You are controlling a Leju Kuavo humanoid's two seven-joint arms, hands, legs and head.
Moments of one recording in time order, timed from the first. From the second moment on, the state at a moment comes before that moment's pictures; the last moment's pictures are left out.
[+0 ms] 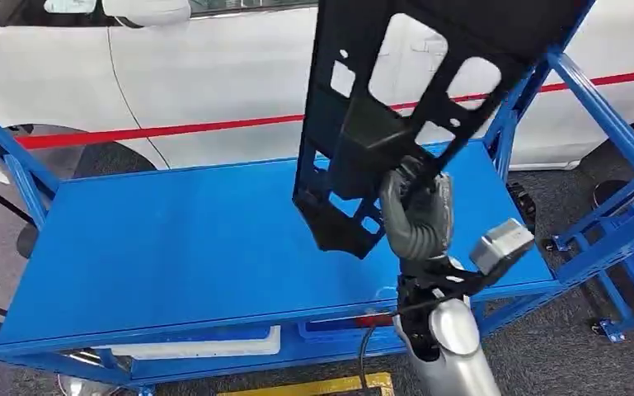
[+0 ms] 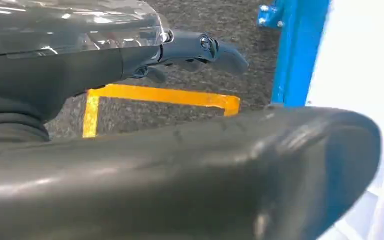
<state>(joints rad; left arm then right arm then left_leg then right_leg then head) -0.04 -0.10 1.14 -0.25 -0.76 0.02 -0.67 -0.20 0.12 0.38 -1.78 -0.06 -0.11 -0.36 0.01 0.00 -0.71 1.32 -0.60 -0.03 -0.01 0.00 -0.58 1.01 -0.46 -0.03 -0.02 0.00</state>
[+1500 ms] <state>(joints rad) -0.04 -0.19 1.32 -0.26 -0.75 0.23 -0.52 0.51 0.34 0.04 -2.14 -0.04 0.24 -0.70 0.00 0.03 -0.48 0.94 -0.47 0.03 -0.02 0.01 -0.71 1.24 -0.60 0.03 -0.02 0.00</state>
